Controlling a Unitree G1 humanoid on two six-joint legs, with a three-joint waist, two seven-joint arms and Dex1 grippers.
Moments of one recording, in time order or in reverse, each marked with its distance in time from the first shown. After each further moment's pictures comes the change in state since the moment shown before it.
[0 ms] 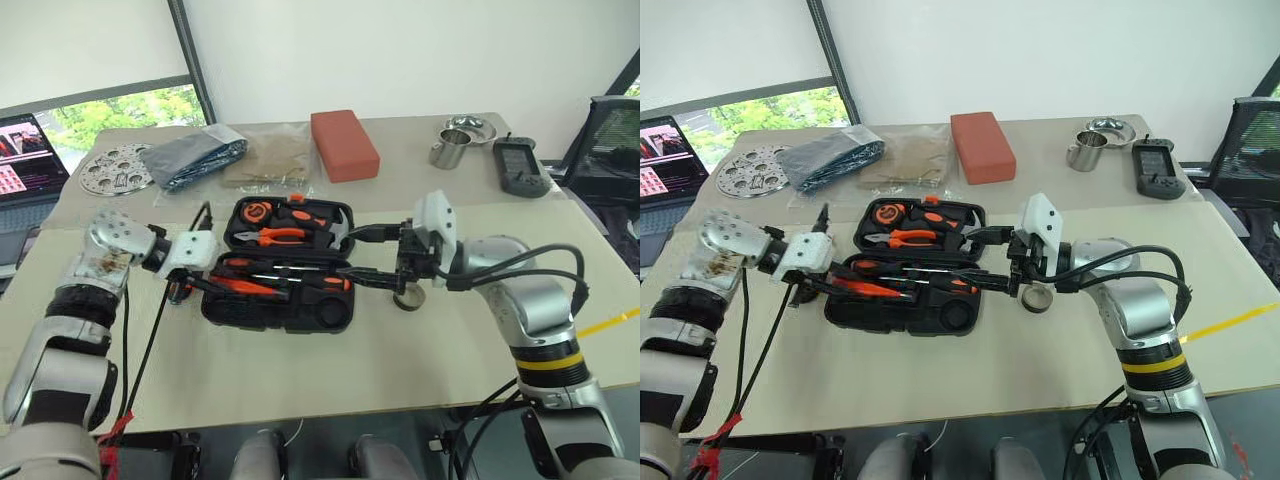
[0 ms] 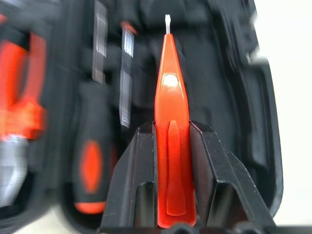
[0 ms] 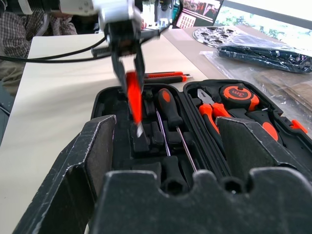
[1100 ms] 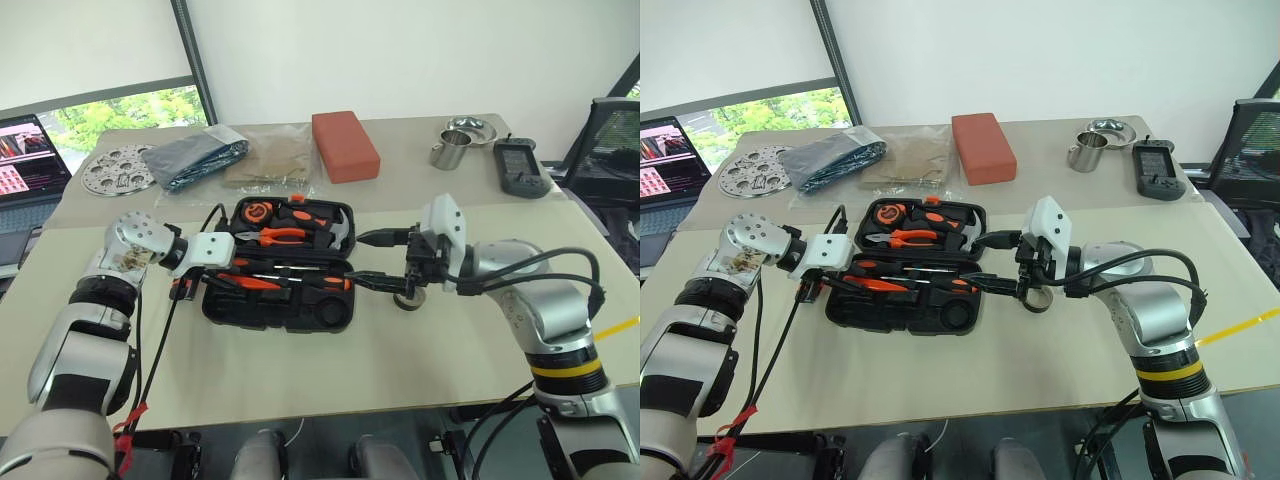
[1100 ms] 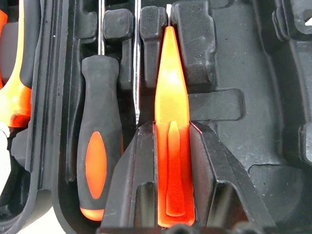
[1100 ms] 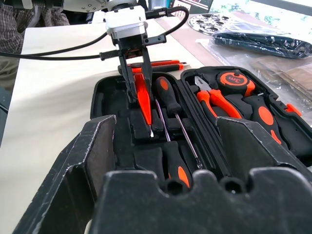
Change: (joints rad) left arm -0.056 -0.062 0.006 0.113 0.134 -0.015 0.108; right arm 0.026 -0.064 -0.005 -0.039 0.034 0.043 -0.022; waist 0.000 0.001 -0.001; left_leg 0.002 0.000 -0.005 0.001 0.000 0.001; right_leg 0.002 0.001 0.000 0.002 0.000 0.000
